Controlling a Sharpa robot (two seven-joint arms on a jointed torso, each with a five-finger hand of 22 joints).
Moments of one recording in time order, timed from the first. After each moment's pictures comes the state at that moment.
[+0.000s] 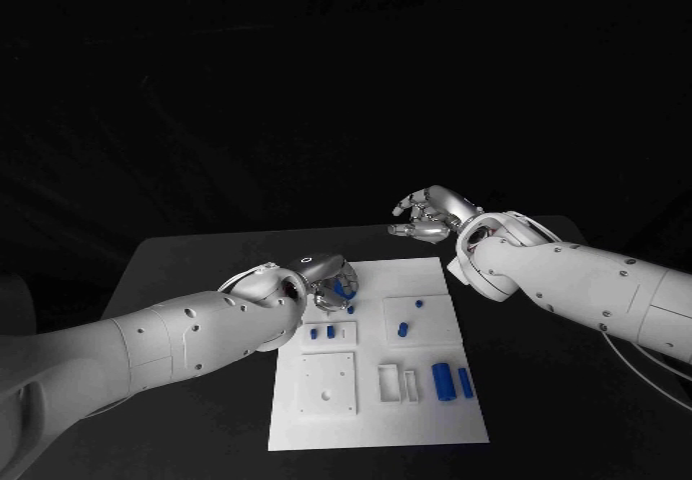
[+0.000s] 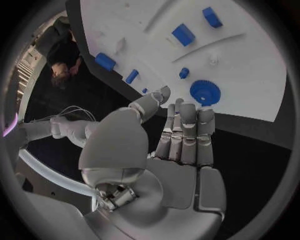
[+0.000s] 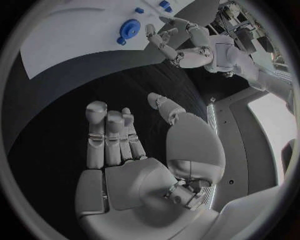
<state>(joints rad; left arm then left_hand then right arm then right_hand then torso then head) 1.25 -0.46 -0.19 1.13 -1.32 -0.35 0.00 1.20 -0.19 0.64 -0.26 0.09 0.93 0.14 0.11 0.73 1.08 0.09 0.19 0.32 1.14 -0.02 1.22 0.55 0.06 0.92 -0.13 1.06 1.24 1.30 -0.66 -0.03 1.25 -1.14 -0.46 -0.07 0.96 -0.24 0.57 -0.12 0.38 0.79 0.16 0.25 0.44 0.98 0.06 1.16 1.08 1.23 -0.05 1.20 0.99 0.16 1.25 -0.06 0.89 1.31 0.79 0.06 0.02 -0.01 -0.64</state>
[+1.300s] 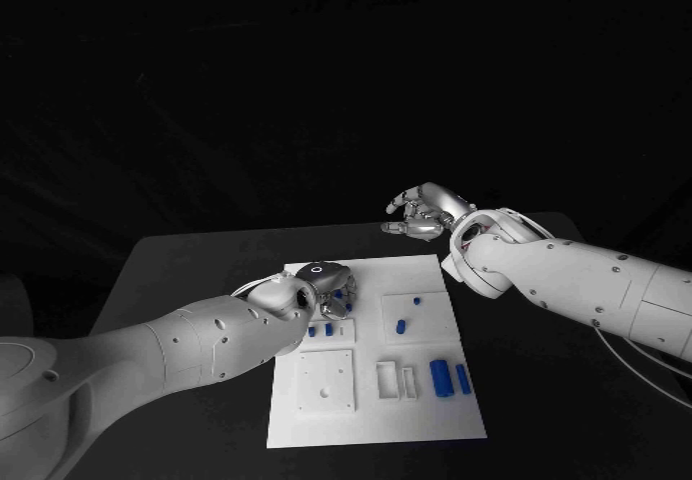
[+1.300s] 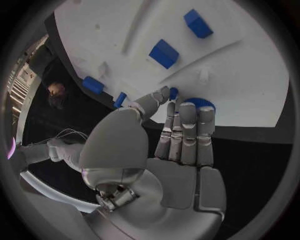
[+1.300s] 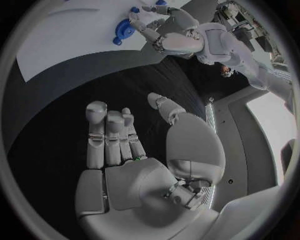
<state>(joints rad) 1.21 -0.34 -0.24 0.97 -1.45 -0.34 -0.03 1.20 -0.19 0.63 -0.23 0.10 0.97 0.14 0.13 0.70 1.13 0.08 0.14 0.29 1.17 -0.03 1.23 0.56 0.05 0.94 -0.12 1.08 1.25 1.30 -0.65 -0.03 1.25 -1.14 -0.46 -0.07 0.96 -0.24 0.57 -0.12 0.38 0.79 0.16 0.25 0.44 0.98 0.06 1.16 1.08 1.23 -0.05 1.20 0.99 0.16 1.25 -0.06 0.89 1.31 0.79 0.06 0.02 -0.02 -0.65</state>
